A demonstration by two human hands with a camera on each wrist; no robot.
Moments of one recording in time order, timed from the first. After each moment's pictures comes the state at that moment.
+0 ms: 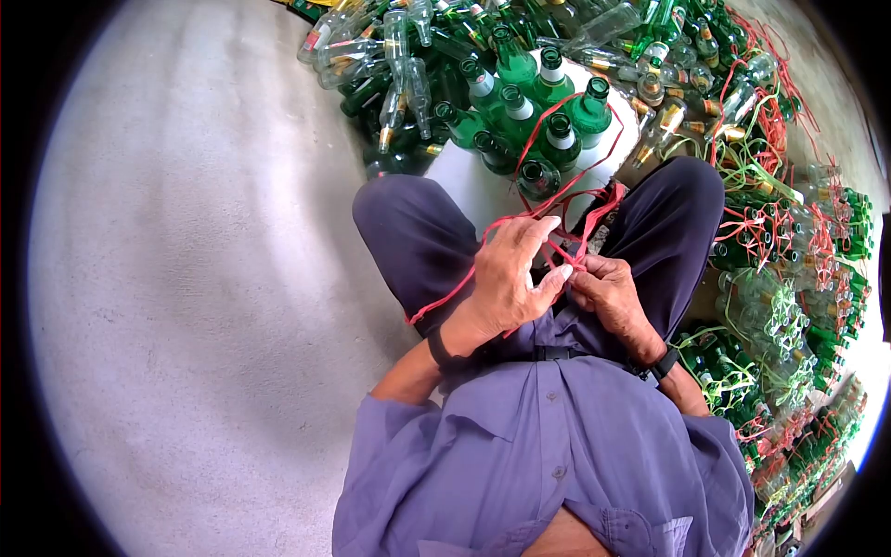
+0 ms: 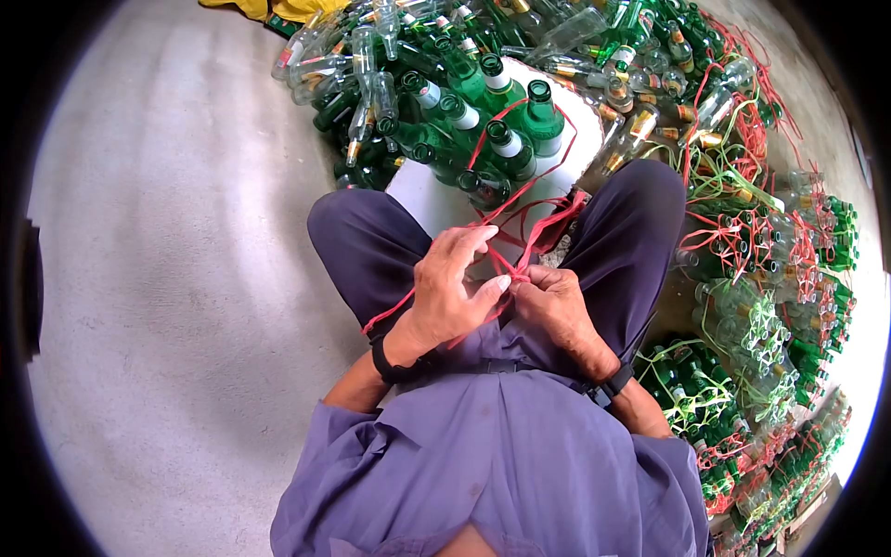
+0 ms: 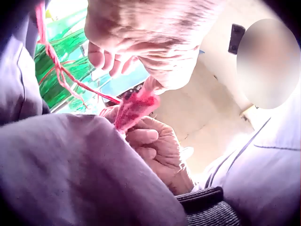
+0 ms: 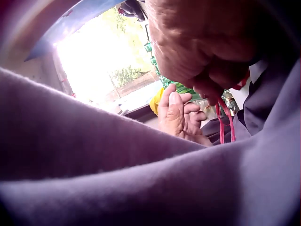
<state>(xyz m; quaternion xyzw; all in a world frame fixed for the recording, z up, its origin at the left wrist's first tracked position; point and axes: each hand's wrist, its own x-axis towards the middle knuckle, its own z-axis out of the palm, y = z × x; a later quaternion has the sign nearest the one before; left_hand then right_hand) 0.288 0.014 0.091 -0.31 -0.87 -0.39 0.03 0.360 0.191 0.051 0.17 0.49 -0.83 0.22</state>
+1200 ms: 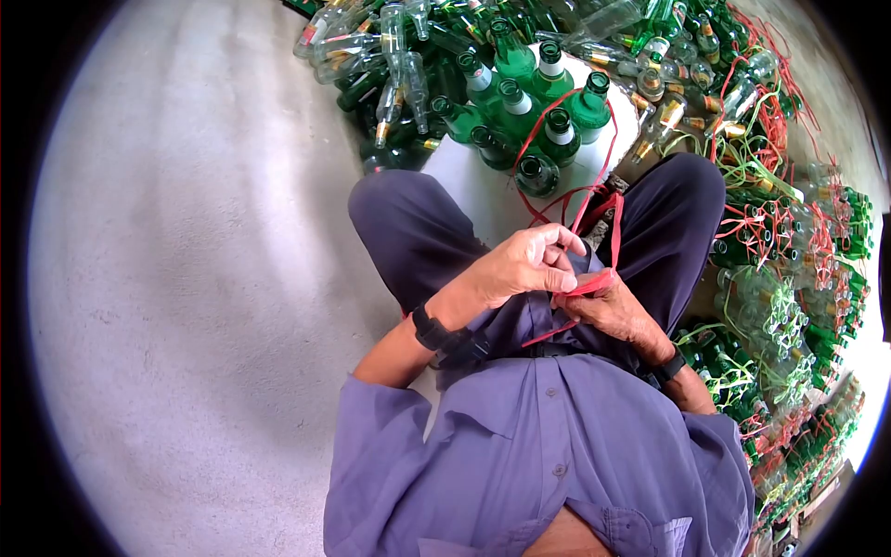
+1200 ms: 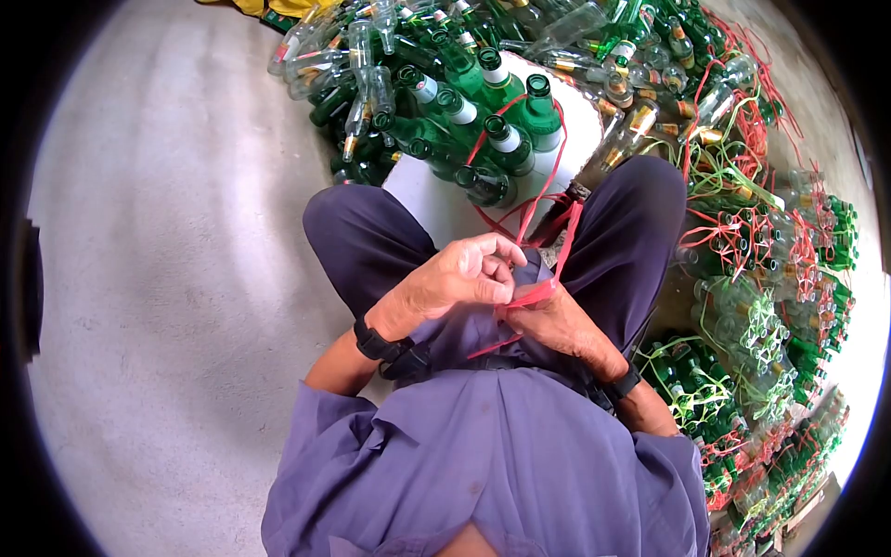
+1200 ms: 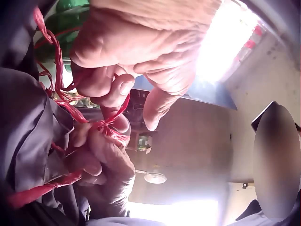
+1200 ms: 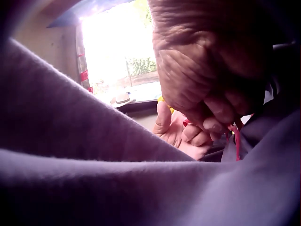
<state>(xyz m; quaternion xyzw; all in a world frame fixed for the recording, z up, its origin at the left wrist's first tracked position) 0.268 0.013 0.090 -0.06 -0.47 -0.69 -0.55 0.358 0.201 0.078 0.04 0.66 -0.68 0.31</state>
